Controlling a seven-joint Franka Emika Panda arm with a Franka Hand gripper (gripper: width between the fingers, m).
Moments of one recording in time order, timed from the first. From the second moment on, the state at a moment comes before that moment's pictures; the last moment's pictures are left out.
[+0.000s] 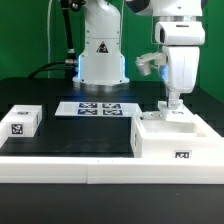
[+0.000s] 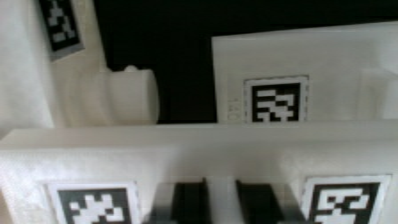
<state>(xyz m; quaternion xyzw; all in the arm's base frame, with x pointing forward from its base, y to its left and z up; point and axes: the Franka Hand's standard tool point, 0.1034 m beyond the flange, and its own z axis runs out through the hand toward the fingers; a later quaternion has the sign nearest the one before) 0.468 0.112 0.054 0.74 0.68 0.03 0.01</state>
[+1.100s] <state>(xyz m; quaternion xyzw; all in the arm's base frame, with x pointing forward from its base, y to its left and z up) 0.558 0.104 0.056 0.74 0.67 0.02 0.01</state>
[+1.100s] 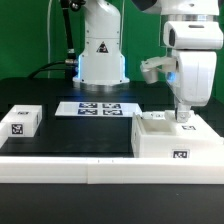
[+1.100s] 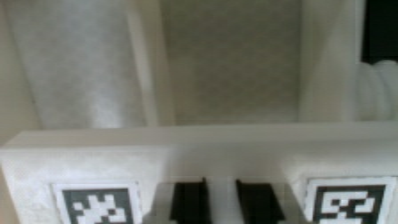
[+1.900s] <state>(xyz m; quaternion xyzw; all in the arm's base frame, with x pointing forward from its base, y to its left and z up) 0.575 0.102 0.056 0.75 0.66 0.00 0.00</state>
